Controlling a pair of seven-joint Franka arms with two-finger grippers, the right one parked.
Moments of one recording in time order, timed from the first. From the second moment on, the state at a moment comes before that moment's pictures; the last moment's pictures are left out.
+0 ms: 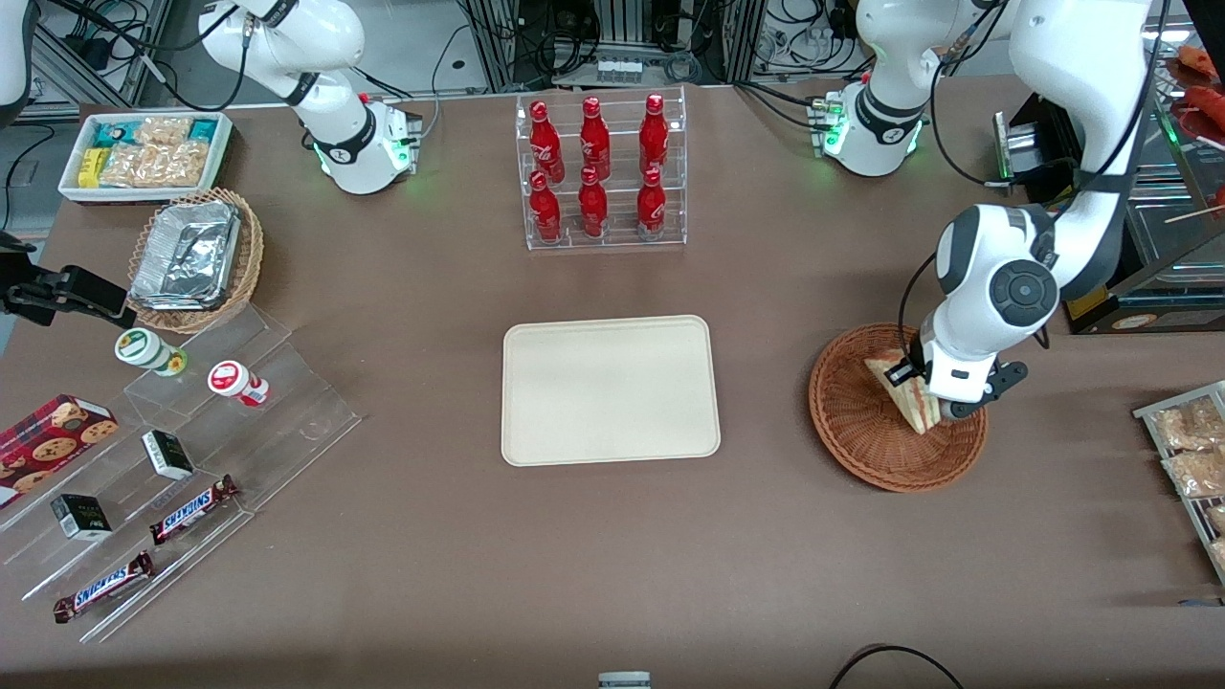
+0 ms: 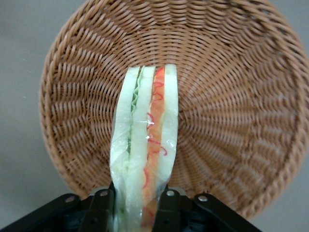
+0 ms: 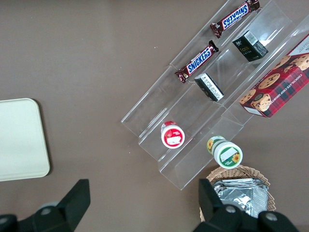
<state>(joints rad) 0.03 0.22 -0.18 -2.14 0.11 2.22 -0.71</state>
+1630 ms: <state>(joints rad) -0.50 0.80 -0.41 -1.37 0.21 2.08 -1.09</state>
